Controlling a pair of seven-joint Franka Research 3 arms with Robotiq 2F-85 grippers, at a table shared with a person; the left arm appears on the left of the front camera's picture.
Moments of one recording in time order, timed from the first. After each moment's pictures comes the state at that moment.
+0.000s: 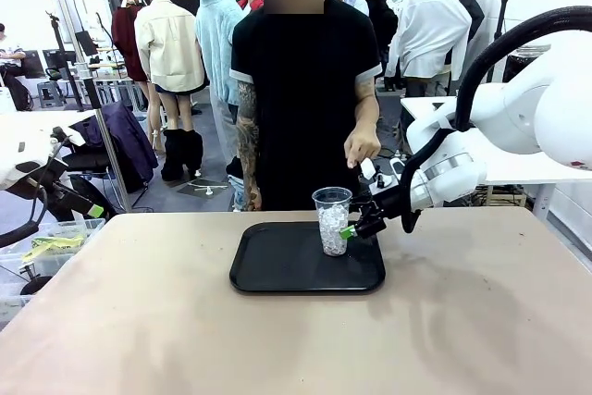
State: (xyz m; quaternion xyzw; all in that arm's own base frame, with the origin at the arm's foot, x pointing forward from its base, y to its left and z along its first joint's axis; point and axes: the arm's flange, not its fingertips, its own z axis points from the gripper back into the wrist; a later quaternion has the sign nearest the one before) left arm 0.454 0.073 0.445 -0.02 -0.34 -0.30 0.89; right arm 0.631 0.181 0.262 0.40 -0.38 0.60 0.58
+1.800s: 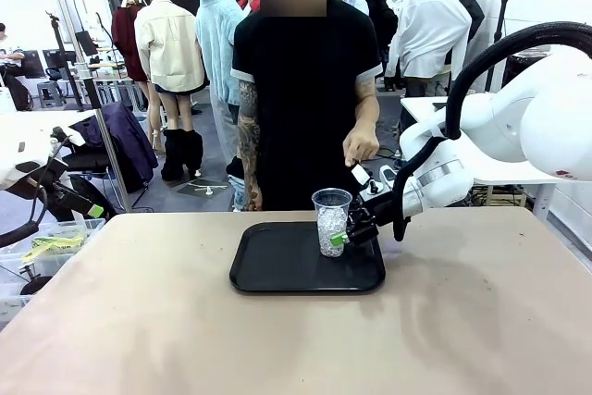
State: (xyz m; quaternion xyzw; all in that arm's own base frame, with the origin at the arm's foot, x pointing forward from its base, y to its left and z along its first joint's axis) left arm 0.454 0.073 0.445 -0.02 -0.34 -0.30 0.89; right arm 0.626 0.200 0.246 0.46 -0.36 0.61 0.54
